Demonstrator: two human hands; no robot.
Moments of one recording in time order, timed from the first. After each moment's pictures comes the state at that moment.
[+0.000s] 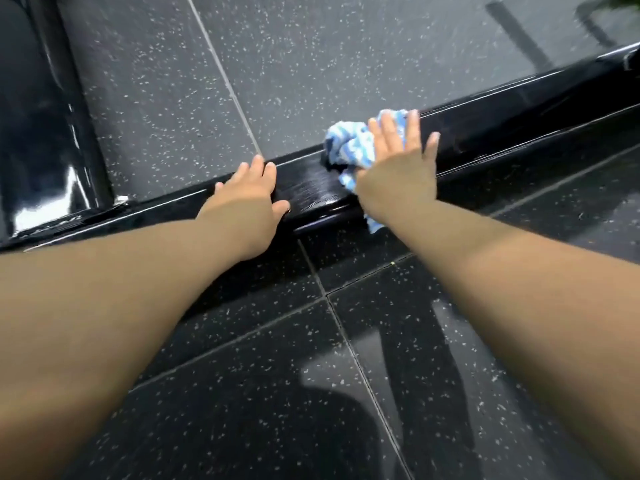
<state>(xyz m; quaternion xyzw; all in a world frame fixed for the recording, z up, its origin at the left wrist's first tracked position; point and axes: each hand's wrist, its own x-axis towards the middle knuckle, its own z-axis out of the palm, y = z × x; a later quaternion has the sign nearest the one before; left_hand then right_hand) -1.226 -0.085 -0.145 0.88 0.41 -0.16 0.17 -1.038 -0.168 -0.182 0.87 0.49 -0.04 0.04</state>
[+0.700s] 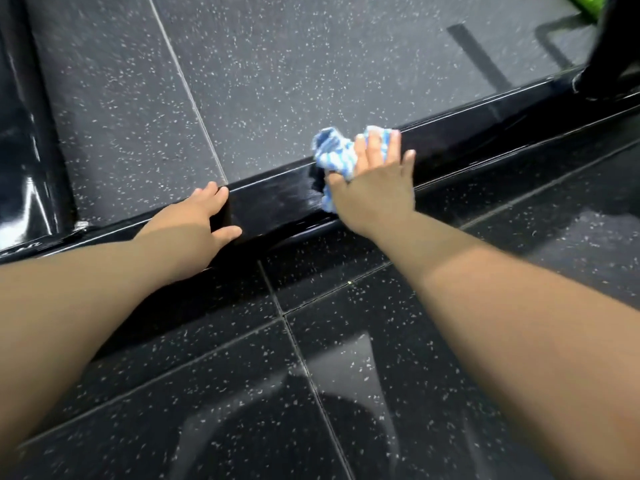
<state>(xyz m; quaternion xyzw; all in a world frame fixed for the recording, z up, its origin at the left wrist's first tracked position) -1.217 -0.085 -0.128 0.85 0.46 -0.17 0.18 -1.000 -0.180 -0.170 0.89 0.46 -0.09 0.01</state>
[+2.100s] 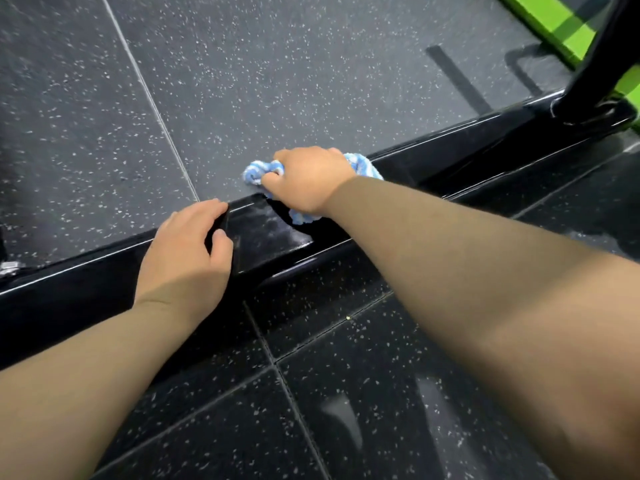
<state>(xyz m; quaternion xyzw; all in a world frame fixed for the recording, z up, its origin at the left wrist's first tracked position) -1.202 -0.087 -0.169 0.84 0.47 0.11 0.24 -1.005 -0.093 -0.159 0.81 0.57 -0.15 -0.01</state>
